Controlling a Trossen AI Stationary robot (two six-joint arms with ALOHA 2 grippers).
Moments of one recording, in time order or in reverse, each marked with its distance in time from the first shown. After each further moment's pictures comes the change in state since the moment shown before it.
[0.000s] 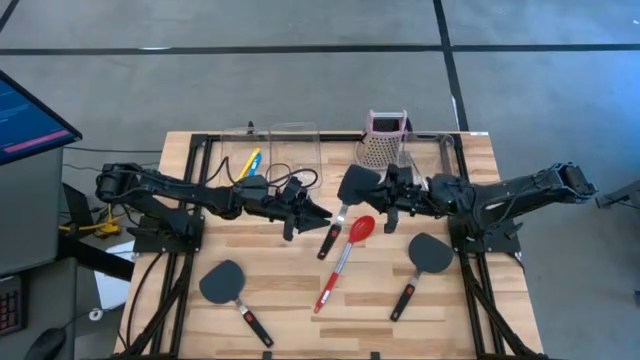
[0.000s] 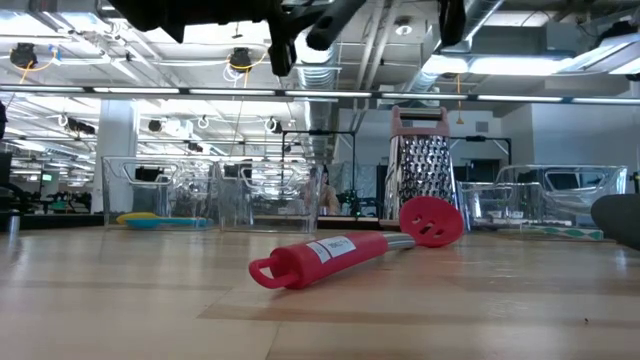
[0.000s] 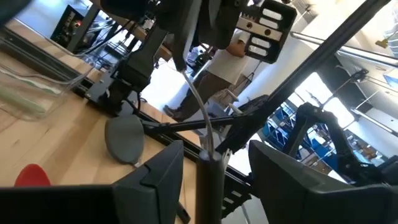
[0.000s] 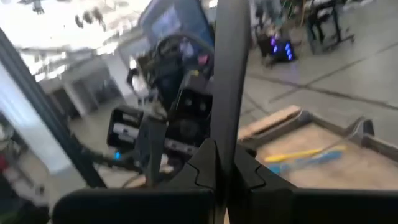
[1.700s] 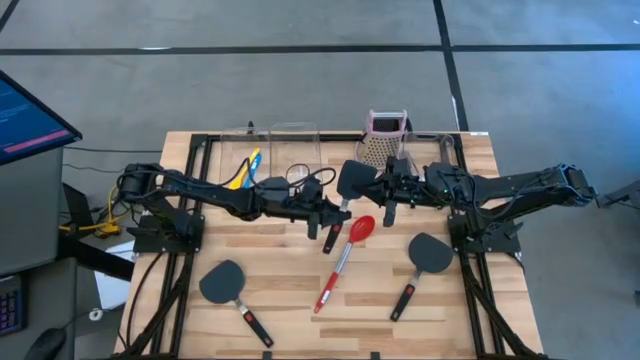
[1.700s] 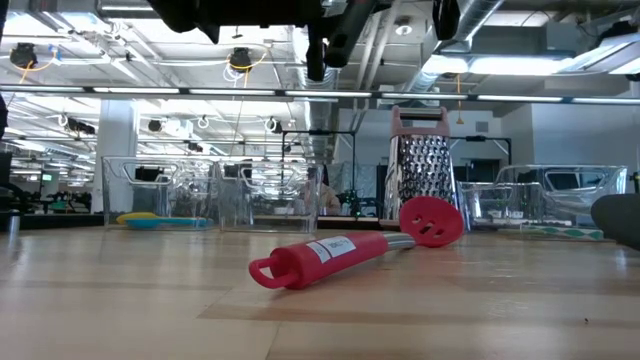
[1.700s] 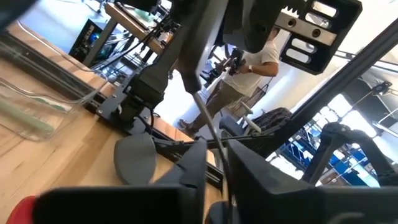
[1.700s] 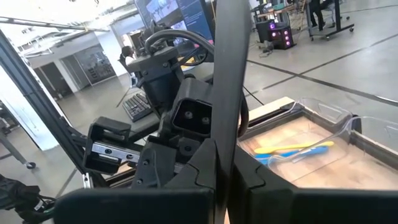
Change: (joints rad) left arm -0.006 0.183 0.170 0.013 -0.097 0.003; right arm -0.068 0.002 0.114 -0.203 -0.091 -0.033
